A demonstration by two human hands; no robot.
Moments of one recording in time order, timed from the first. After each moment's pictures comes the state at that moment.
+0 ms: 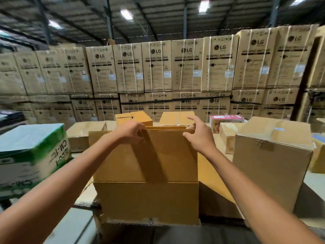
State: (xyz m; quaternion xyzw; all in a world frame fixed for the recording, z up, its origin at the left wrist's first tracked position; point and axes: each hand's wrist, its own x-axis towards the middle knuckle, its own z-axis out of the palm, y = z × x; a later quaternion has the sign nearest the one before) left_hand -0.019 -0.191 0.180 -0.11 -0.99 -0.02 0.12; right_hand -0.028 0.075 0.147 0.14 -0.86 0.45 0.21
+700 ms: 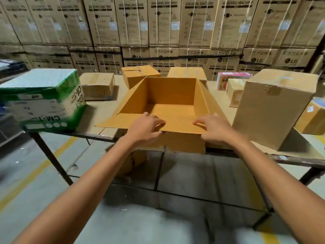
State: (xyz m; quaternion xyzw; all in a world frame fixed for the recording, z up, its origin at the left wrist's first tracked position) left_hand 0.173 -0.178 0.035 -0.12 -0.98 -0.08 0.12; right_hand 0.132 0.076 0.058 0.20 -0.98 0.07 0.01
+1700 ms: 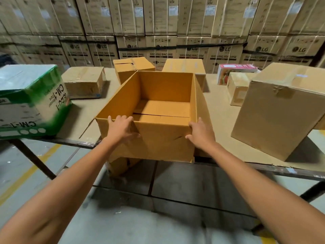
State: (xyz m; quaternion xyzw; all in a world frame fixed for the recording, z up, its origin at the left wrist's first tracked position) left_hand 0.021 -0.244 -0.039 0.07 -0.99 -0.01 0.08; right_hand -0.009 0.062 -0.028 0.10 -0.99 0.14 0.02
